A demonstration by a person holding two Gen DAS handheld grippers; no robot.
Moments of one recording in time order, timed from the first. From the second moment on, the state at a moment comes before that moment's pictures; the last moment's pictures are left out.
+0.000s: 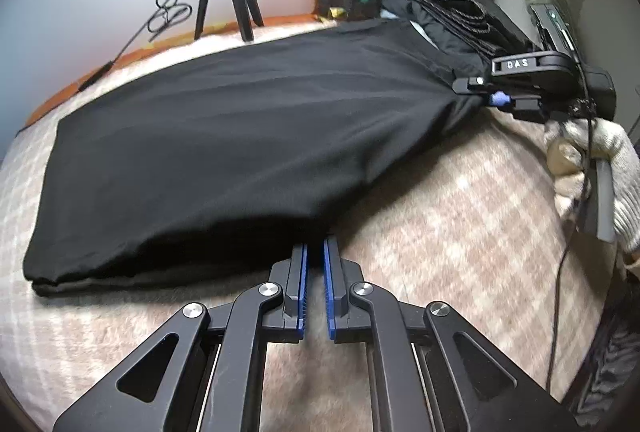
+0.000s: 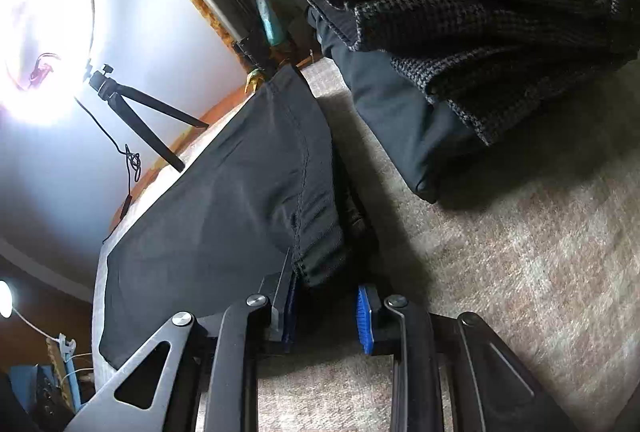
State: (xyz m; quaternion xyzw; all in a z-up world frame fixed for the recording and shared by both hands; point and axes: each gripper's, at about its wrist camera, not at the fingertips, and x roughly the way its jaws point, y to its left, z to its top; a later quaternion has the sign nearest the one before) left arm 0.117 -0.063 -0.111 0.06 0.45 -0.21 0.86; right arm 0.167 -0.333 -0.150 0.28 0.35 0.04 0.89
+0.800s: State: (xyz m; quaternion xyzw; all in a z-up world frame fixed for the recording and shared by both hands) left arm 0.164 -0.096 -0.113 0.08 0.45 -0.18 0.87; right arm 0.158 -0.357 -0.154 0.34 0.34 0.07 0.87
